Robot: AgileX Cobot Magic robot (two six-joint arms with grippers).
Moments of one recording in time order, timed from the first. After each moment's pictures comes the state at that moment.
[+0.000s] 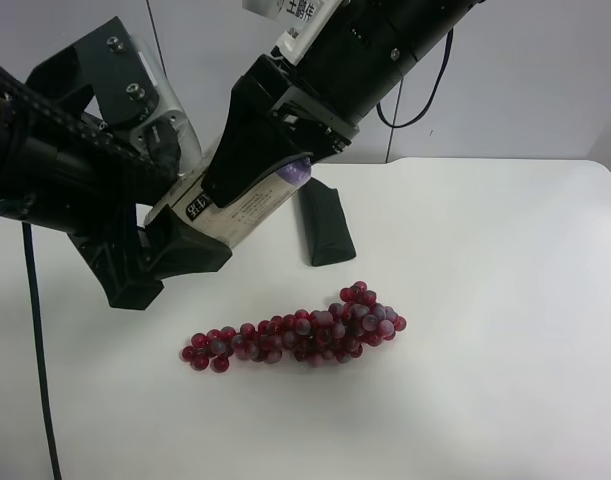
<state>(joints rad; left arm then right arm) -0.72 1.16 -0.80 -0.35 0.46 0.63 0.59 1.68 -1.46 0.79 1.15 -0.59</state>
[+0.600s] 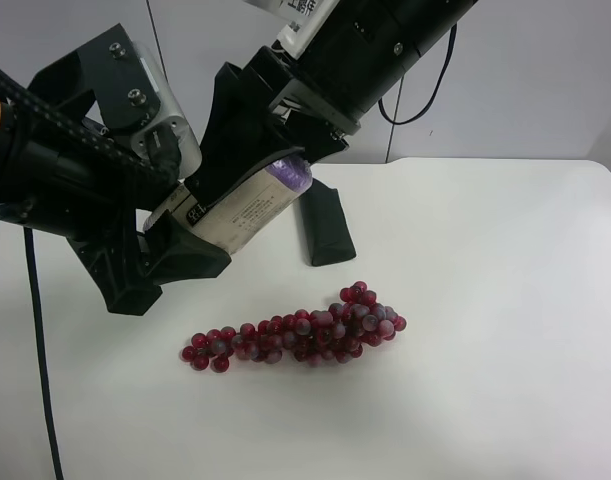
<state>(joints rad) -0.72 1.16 -0.80 -0.35 0.48 0.64 0.59 1.68 -1.46 0.80 1.15 -0.59</state>
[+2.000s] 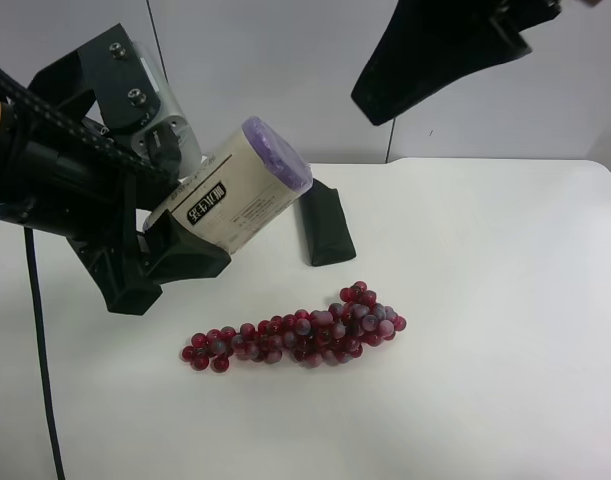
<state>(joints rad) -0.72 1.16 -0.80 -0.35 0.48 0.64 0.59 1.28 -1.46 0.32 1.21 -0.32</state>
